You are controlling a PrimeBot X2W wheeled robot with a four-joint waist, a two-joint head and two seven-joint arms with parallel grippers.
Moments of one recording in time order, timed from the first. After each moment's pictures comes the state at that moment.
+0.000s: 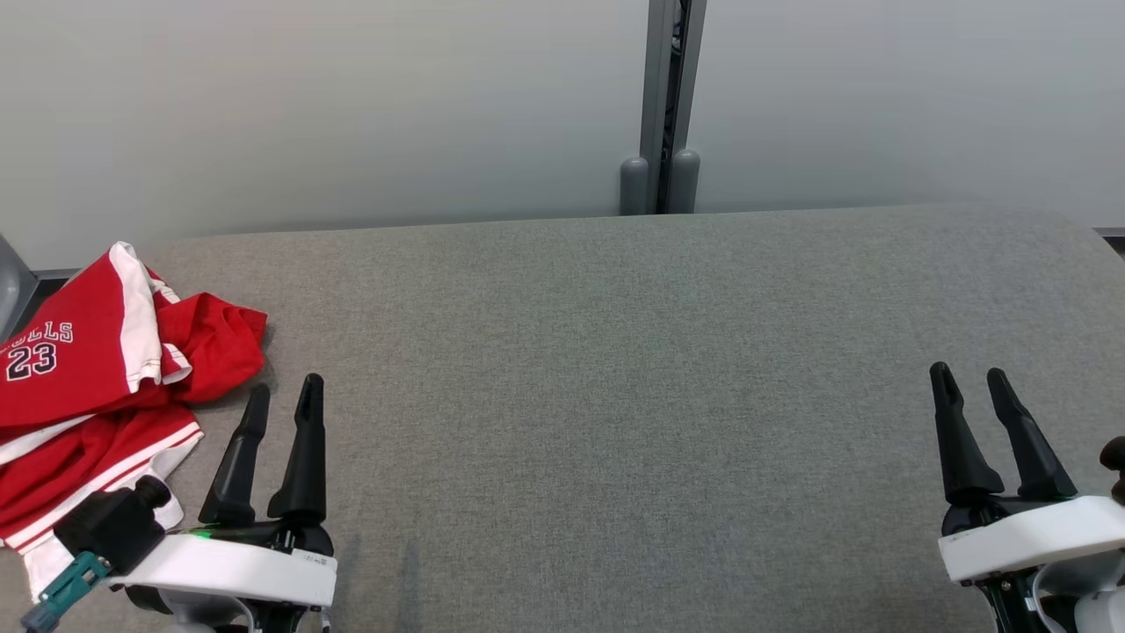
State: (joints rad) left arm -0.02 0.12 -0.07 0.05 -0.72 -0.11 -0.15; right arm -0.06 -0.13 0.01 0.08 0.58 0.13 -0.10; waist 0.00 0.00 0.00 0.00
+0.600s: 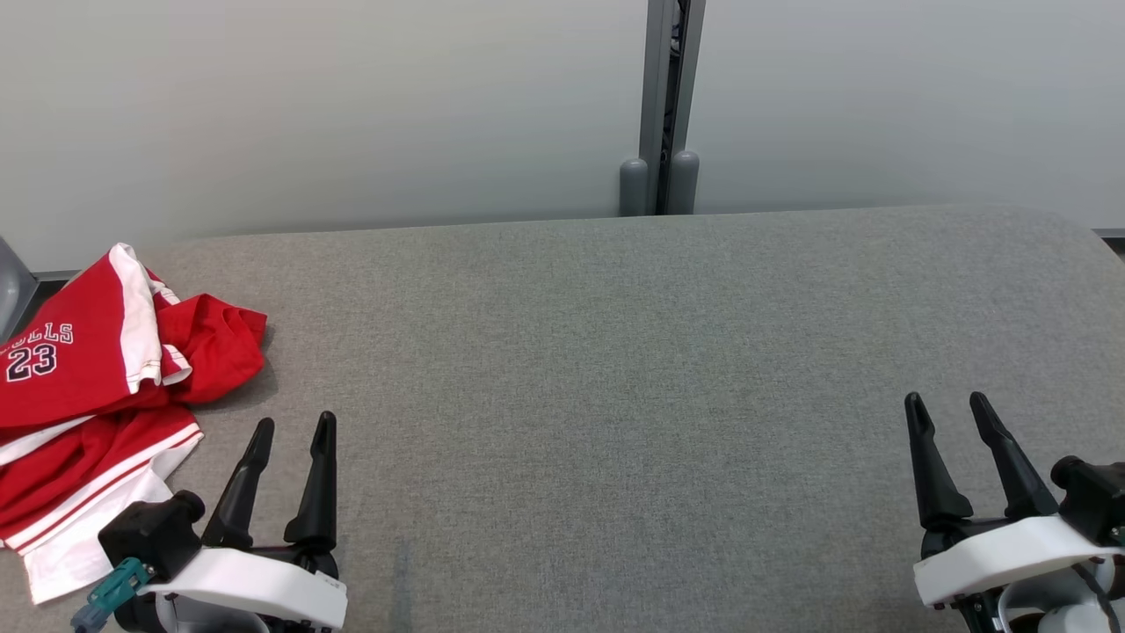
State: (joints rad) left arm -0.02 0.14 -0.10 0.16 -0.54 -0.07 -0.17; right arm -0.06 -0.11 0.01 0.18 0.36 0.13 -0.15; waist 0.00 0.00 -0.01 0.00
